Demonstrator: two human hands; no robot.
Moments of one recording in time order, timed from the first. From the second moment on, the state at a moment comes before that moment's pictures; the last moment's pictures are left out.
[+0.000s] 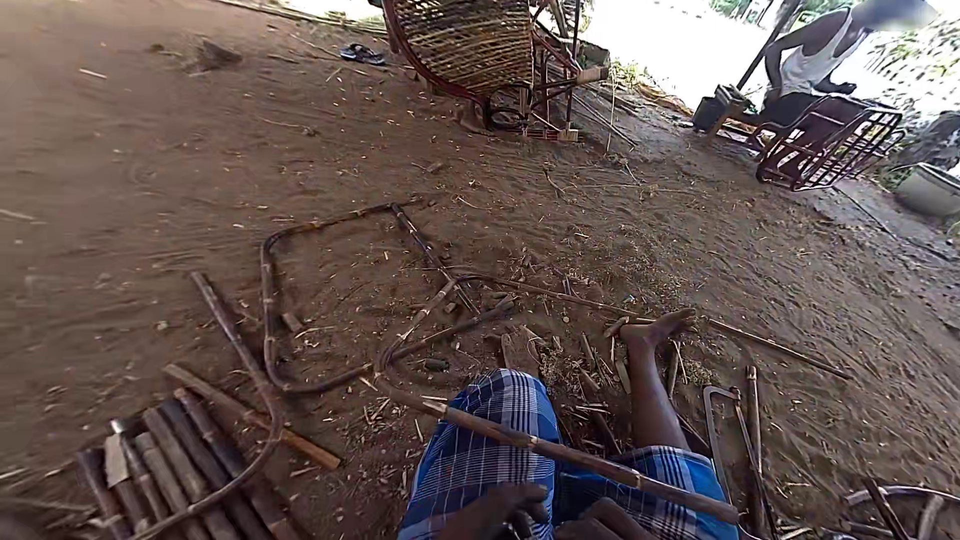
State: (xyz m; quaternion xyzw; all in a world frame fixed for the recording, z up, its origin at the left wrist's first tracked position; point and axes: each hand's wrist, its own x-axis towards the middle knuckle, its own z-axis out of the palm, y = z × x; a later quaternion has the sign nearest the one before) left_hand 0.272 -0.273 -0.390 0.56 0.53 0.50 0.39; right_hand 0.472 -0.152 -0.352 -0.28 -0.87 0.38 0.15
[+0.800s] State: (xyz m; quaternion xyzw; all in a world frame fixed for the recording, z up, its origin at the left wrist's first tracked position) left_hand 0.142 -0.286 -0.461 -0.10 0.55 0.77 0.31; right_hand 0.462 -0.113 -0.363 -0.37 -0.86 0.34 0.14
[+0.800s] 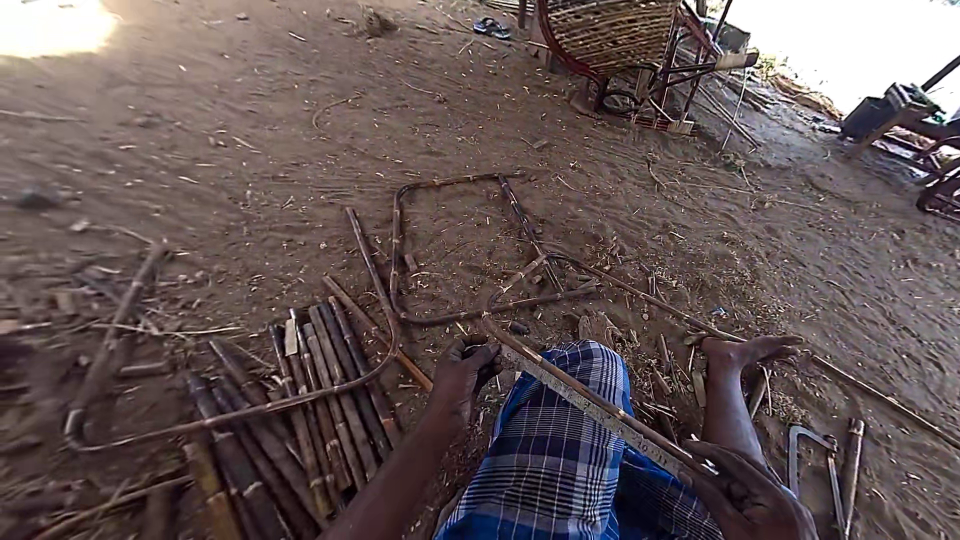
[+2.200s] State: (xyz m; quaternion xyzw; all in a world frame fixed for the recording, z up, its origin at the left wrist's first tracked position) left_hand 0.367 -0.199 -0.424 -0.04 0.48 0.71 0.52; right_hand 0.462 -0.119 -0.368 -0.43 -0.81 0.38 0.12
